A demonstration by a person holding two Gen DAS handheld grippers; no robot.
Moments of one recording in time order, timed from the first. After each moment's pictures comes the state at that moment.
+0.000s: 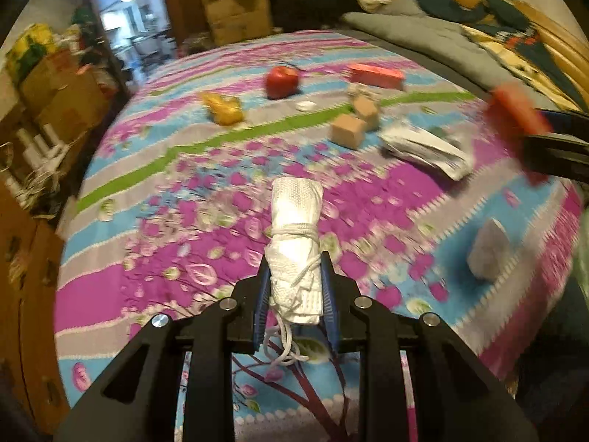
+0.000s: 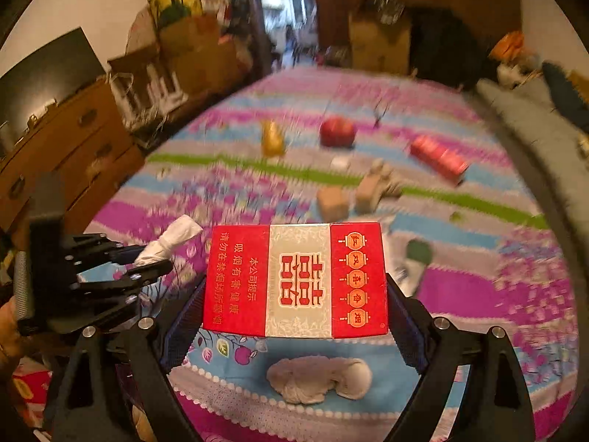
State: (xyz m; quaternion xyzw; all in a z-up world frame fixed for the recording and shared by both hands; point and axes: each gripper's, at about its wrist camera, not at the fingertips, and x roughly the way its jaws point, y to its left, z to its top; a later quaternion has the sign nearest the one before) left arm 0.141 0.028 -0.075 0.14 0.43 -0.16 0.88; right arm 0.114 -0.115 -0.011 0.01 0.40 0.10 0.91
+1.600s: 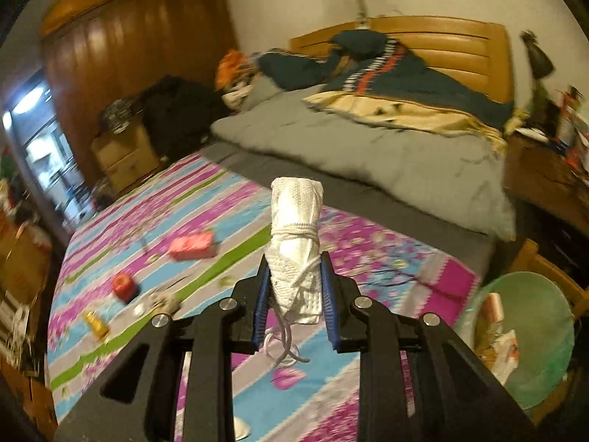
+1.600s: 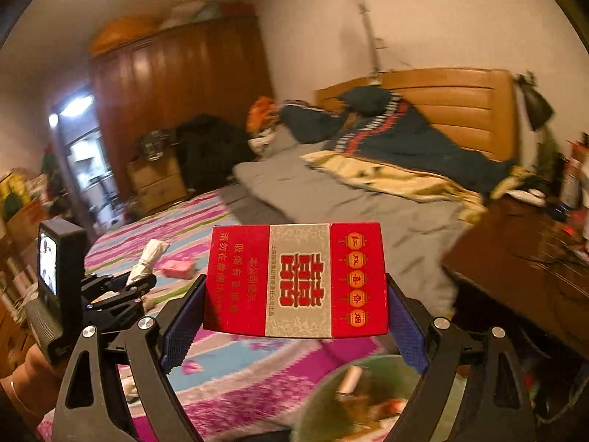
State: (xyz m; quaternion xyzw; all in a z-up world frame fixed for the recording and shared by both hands) left arm 0.017 -0.330 0.056 0.24 0.24 -0.36 0.87; right arm -0.231 -0.428 0.127 0.17 0.19 -0.31 0.92
